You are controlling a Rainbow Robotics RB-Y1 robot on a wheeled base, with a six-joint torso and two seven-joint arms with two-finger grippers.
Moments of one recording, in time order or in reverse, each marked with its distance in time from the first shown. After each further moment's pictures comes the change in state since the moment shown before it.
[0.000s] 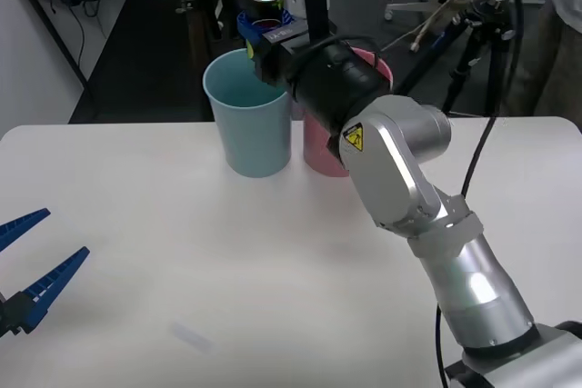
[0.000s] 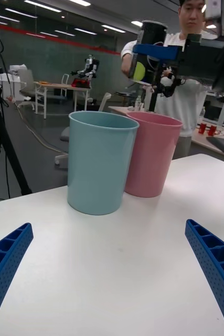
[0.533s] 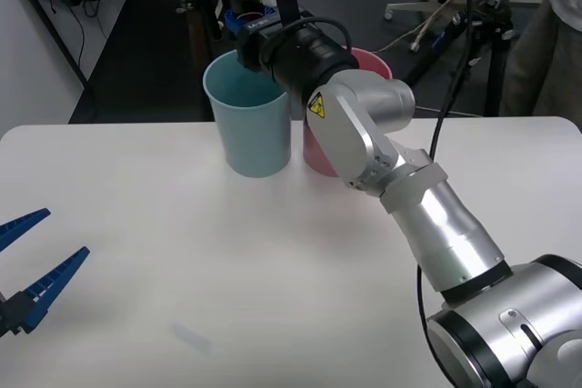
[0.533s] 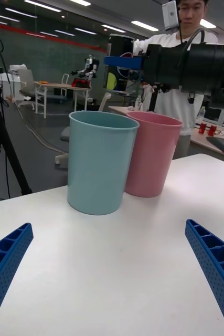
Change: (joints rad) right arm -0.207 0.015 -0.003 0.331 0.010 0.095 0.014; left arm 0.000 0.000 0.000 0.000 0.000 0.000 0.000
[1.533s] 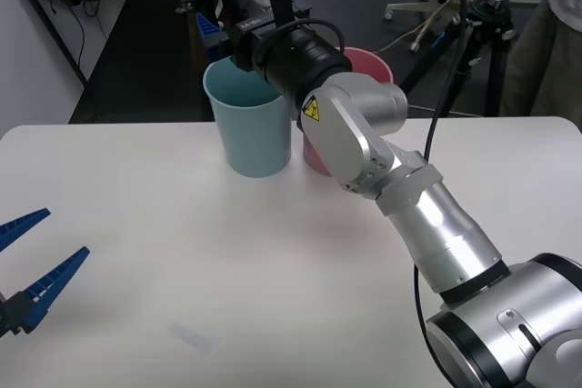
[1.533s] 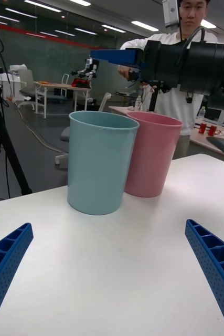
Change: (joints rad) right arm 0.001 0.000 0.030 0.002 -0.044 0.045 0.010; left arm 0.000 0.000 0.000 0.000 0.000 0.000 0.000
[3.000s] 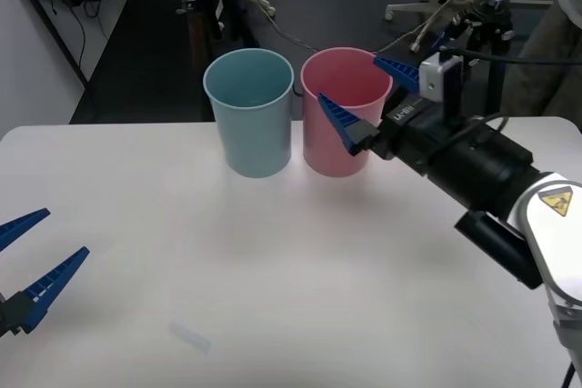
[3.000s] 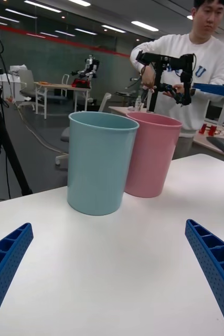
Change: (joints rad) right arm 0.691 -0.320 -0.236 -0.710 -0.818 -0.364 0.657; left arm 0.000 0.000 0.000 0.000 0.000 0.000 0.000
